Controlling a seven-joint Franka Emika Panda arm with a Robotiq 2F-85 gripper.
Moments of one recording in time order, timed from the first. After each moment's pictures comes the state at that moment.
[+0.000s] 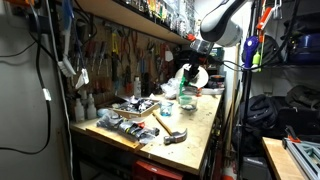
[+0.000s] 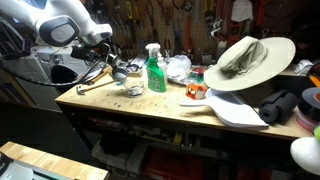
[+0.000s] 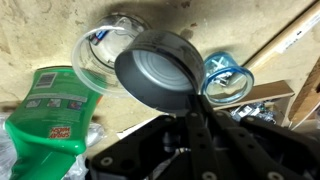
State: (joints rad) arm -0.23 -0.21 -0.10 -2.52 0.19 2.75 -0.30
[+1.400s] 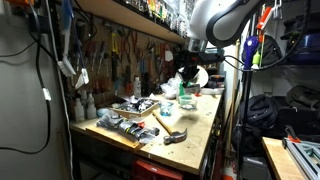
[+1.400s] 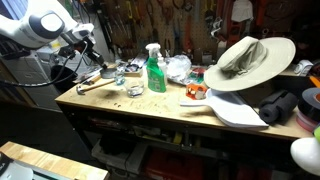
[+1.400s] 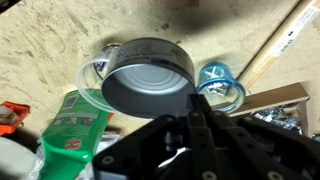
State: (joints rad) arm -0.43 -0.26 0.26 -2.55 -0.29 2.66 0.47
